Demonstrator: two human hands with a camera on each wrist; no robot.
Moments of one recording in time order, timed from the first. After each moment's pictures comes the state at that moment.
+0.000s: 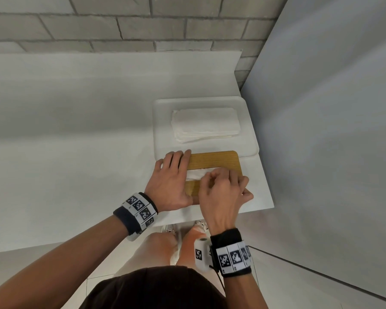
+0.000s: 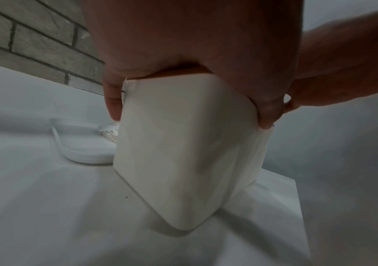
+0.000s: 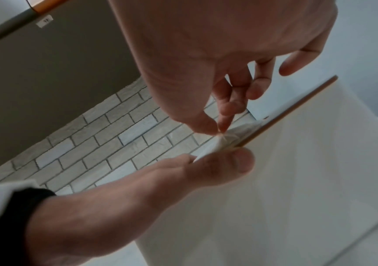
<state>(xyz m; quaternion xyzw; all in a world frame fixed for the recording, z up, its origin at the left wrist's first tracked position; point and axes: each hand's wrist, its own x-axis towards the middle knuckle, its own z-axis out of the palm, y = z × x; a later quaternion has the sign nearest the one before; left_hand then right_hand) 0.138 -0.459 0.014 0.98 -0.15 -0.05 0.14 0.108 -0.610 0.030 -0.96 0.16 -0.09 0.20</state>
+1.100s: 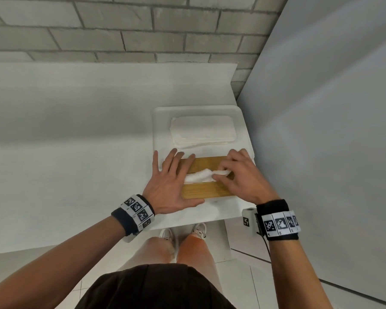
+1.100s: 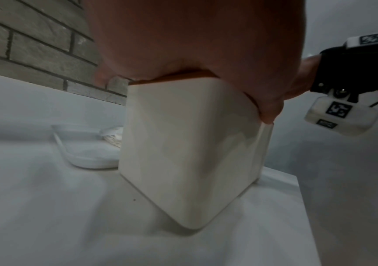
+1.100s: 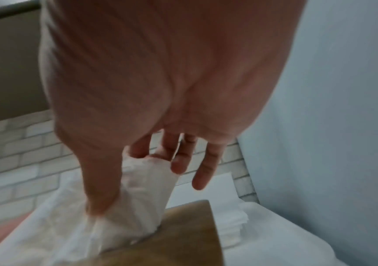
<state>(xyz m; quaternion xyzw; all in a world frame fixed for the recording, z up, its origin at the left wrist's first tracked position) 0.136 -0.454 0.010 0.98 -0.19 0.00 0.11 0.180 -0.716 0.064 -0.94 -0.25 0.07 0.23</state>
